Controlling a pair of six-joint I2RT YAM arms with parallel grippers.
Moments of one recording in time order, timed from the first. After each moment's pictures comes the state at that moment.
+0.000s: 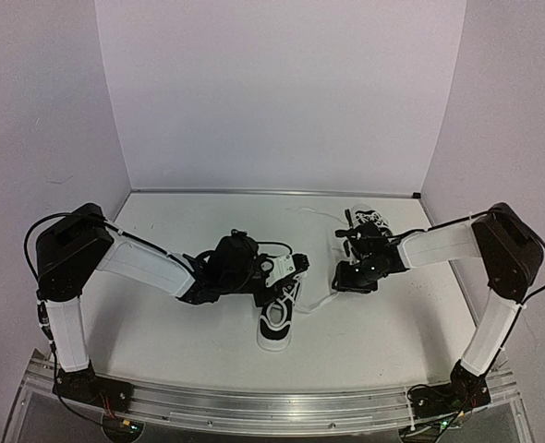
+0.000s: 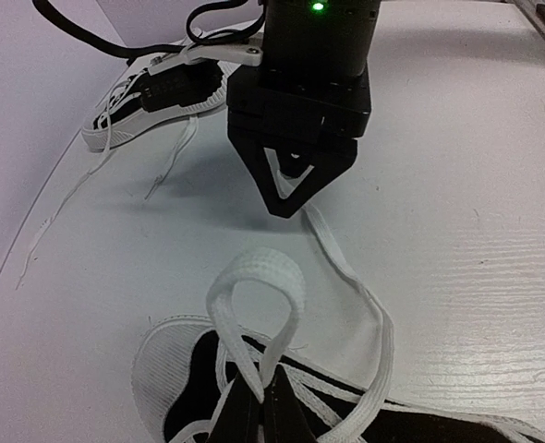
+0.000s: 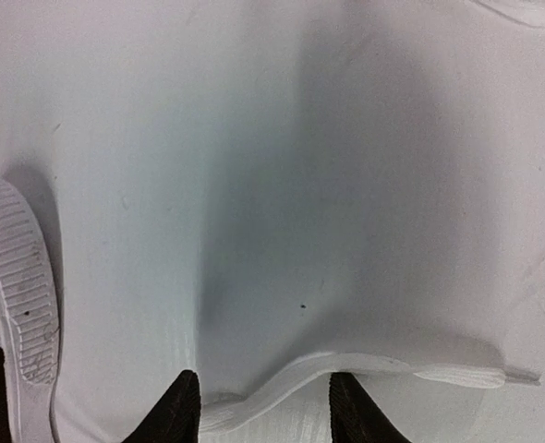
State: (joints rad) left arm -1.00 1.92 1.03 0.42 0.14 0.46; right arm 0.58 1.81 0.96 -0.22 -0.02 0.55
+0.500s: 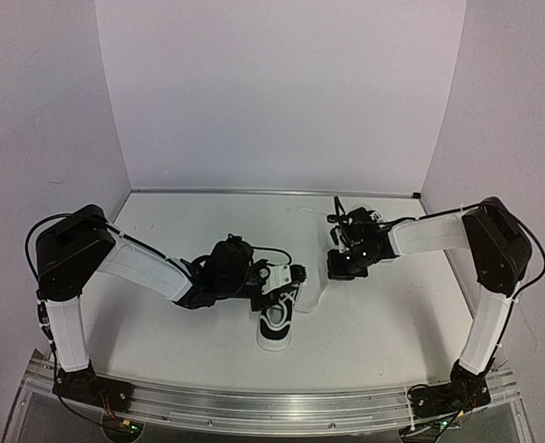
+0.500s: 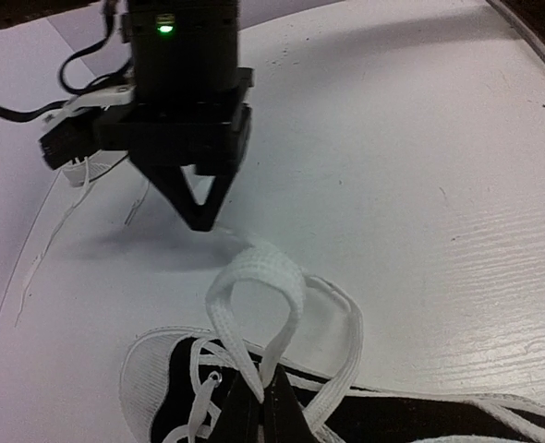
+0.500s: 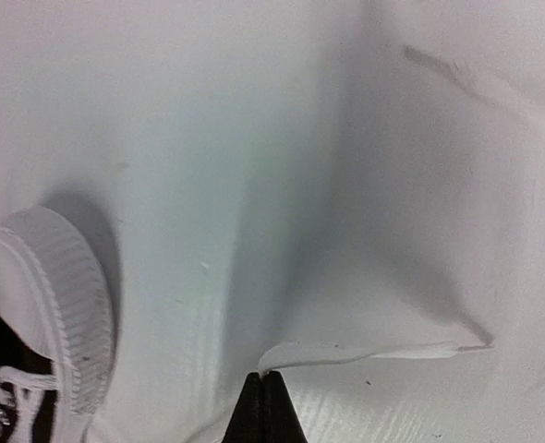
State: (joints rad) left arm -0.99 1.92 0.97 0.50 0.23 0.57; right arm 0.58 1.88 1.13 -0.27 -0.08 0.44
